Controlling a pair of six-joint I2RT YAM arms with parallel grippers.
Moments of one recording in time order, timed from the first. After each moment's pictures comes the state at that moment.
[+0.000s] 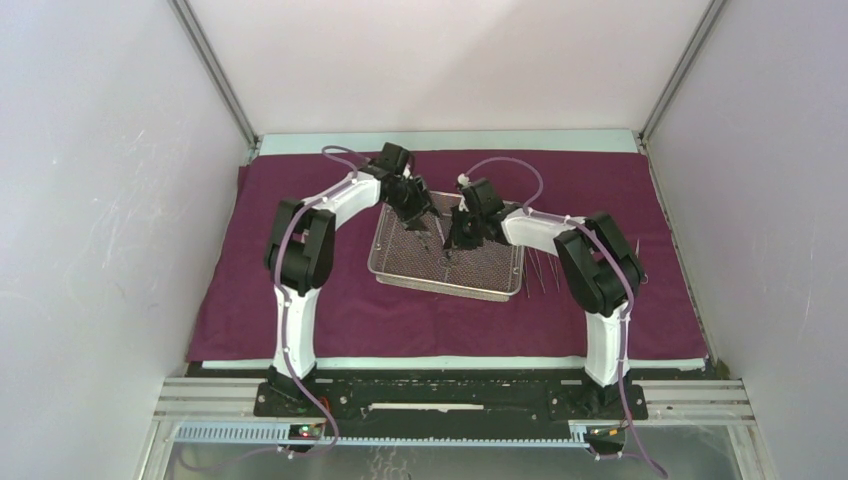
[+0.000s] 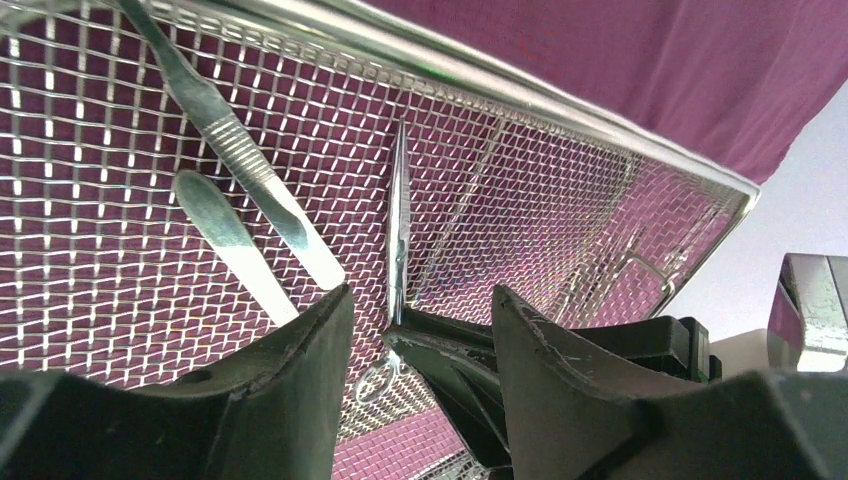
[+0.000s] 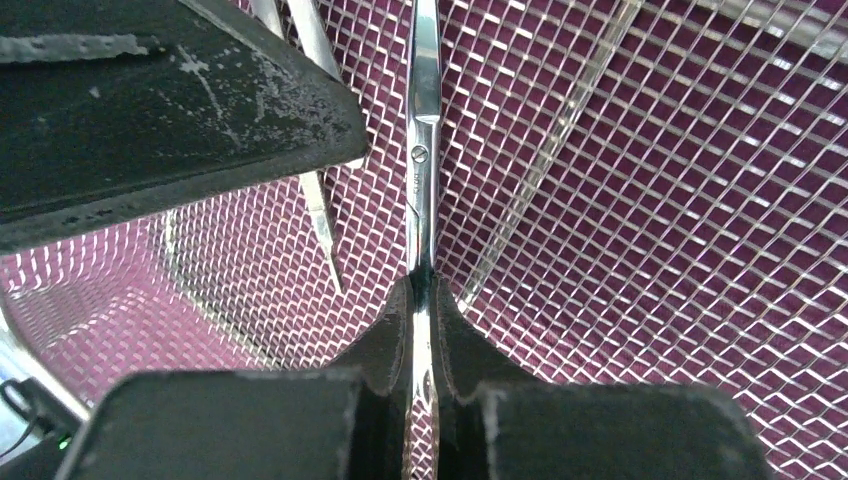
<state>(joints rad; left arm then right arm) -0.40 2.14 1.64 -0.56 0.38 -0.86 0.57 2.00 1.28 -0.16 -0.22 0.52</state>
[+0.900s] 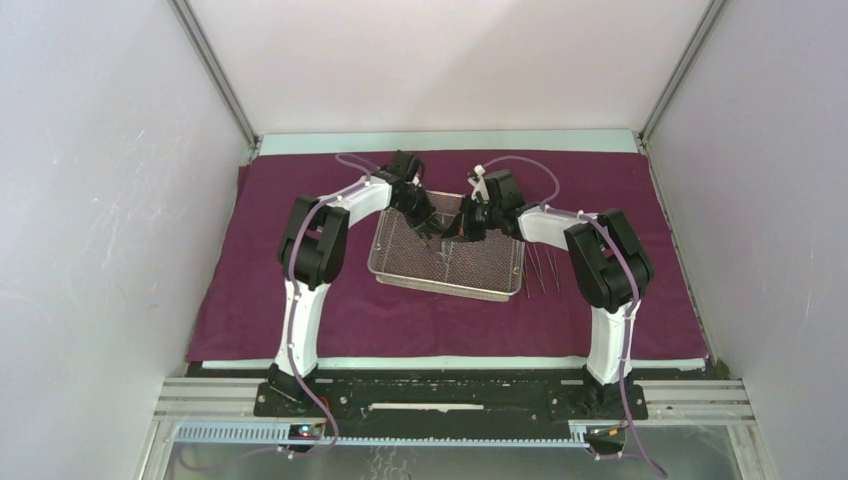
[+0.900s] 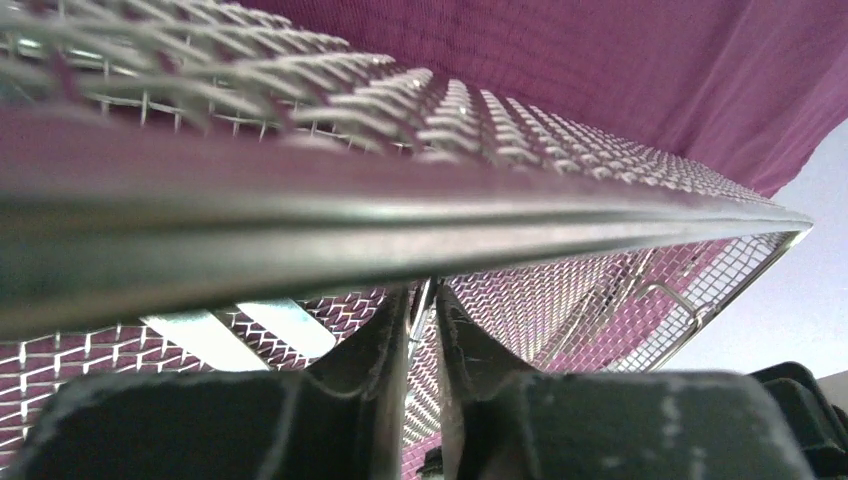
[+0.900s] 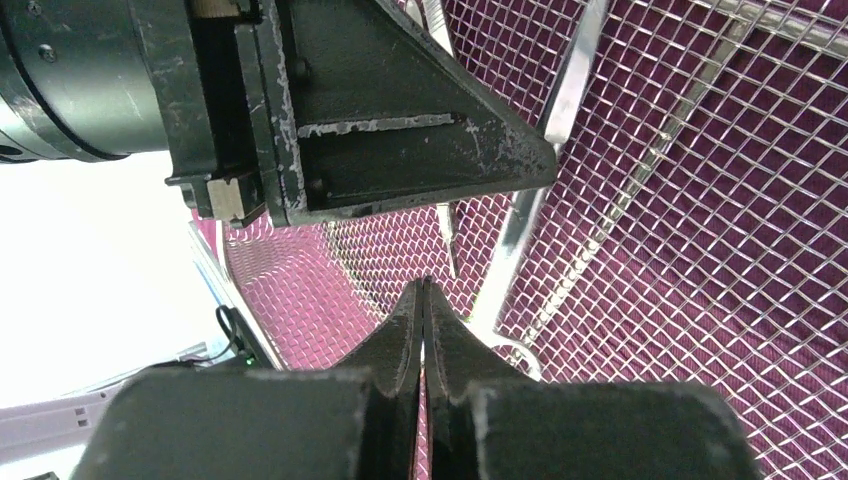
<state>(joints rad) -0.43 2.24 1.68 -0.54 0.40 -0.89 0.45 1.98 1.21 0.05 -0.59 0.70</state>
